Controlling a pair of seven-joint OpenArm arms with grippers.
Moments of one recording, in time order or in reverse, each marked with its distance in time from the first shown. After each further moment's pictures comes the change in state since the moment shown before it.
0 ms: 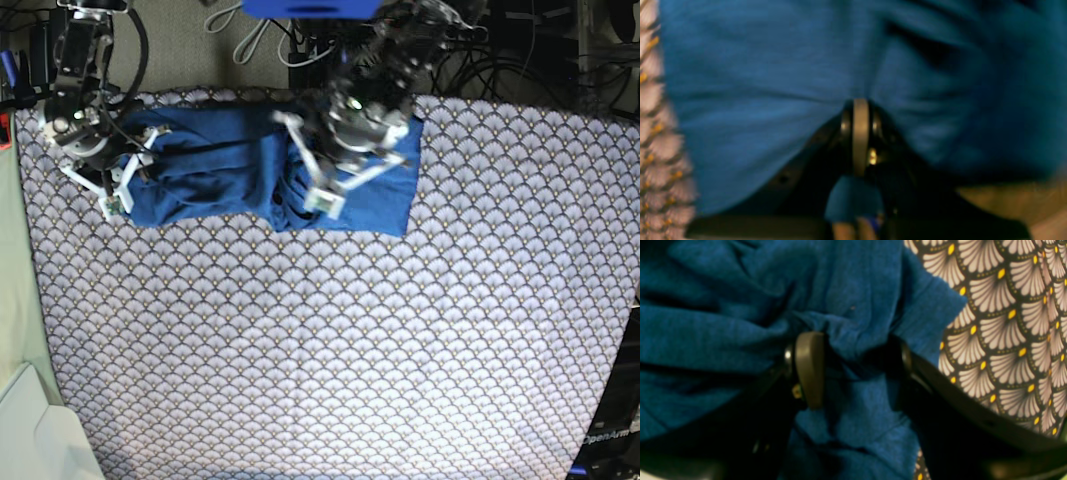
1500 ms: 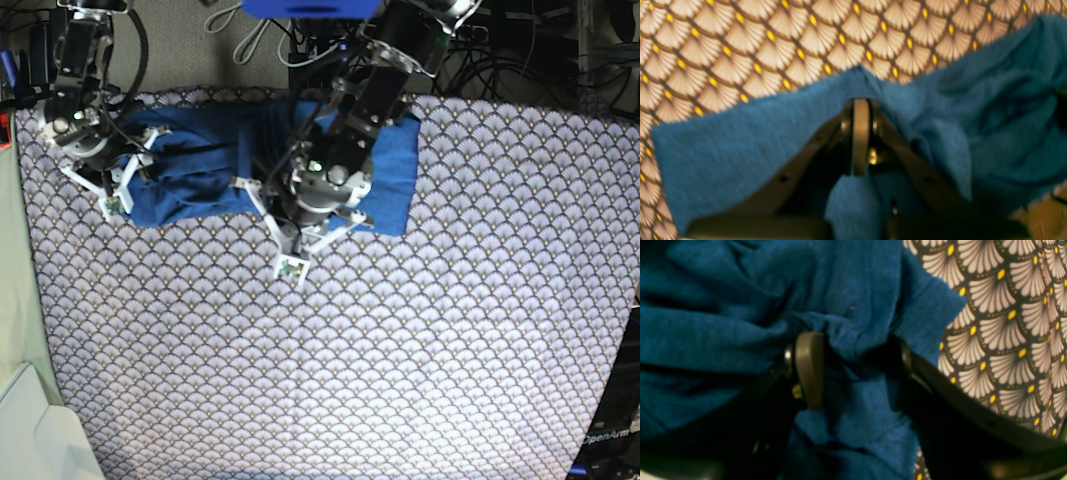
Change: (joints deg) left arm -11.1 9.0 -4.4 -10.7 -0.2 0.0 -6.8; right arm 0.2 0.0 0.0 0.0 0.0 0.0 0.0
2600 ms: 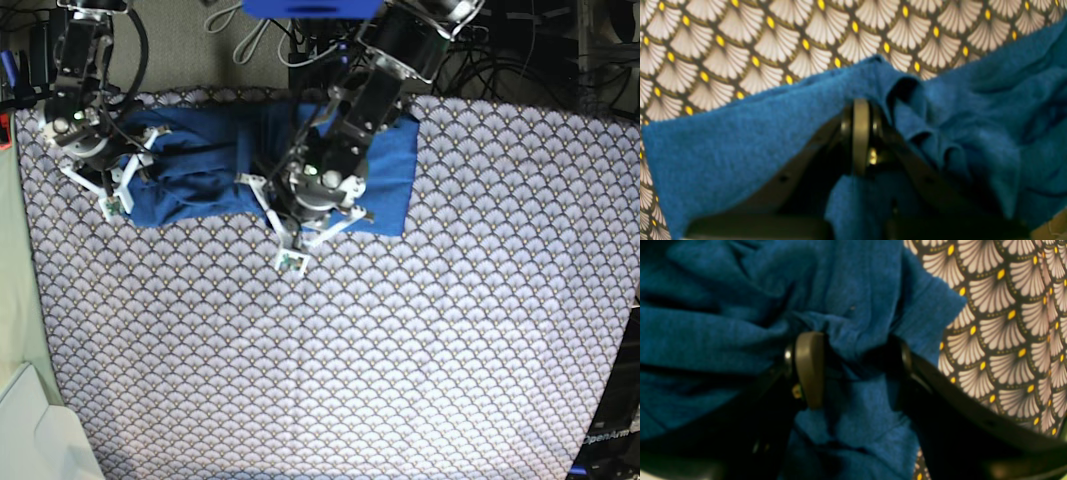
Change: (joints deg) left arm -1.2 0.0 0.0 -6.5 0.2 0.4 -1.2; right arm 0.0 0.0 0.0 0.1 0.0 0.0 0.0
